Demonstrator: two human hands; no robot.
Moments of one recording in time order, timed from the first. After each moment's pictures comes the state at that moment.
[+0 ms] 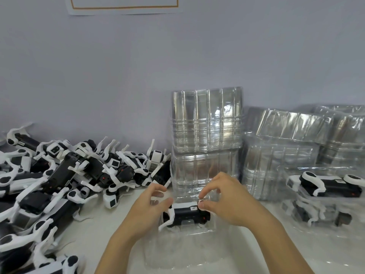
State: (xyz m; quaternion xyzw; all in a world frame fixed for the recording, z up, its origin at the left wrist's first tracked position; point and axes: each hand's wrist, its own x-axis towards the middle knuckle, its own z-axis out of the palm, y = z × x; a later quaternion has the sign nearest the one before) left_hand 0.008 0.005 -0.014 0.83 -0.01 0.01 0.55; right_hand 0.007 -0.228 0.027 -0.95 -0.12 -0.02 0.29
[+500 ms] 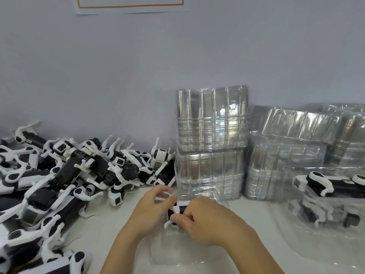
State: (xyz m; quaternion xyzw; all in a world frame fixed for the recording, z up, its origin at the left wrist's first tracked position) left_hand 0.010 0.004 -0.016 0.84 0.00 0.02 0.54; right_hand -0.015 -0.172 0.024 -0.95 -0.20 0.11 0.23
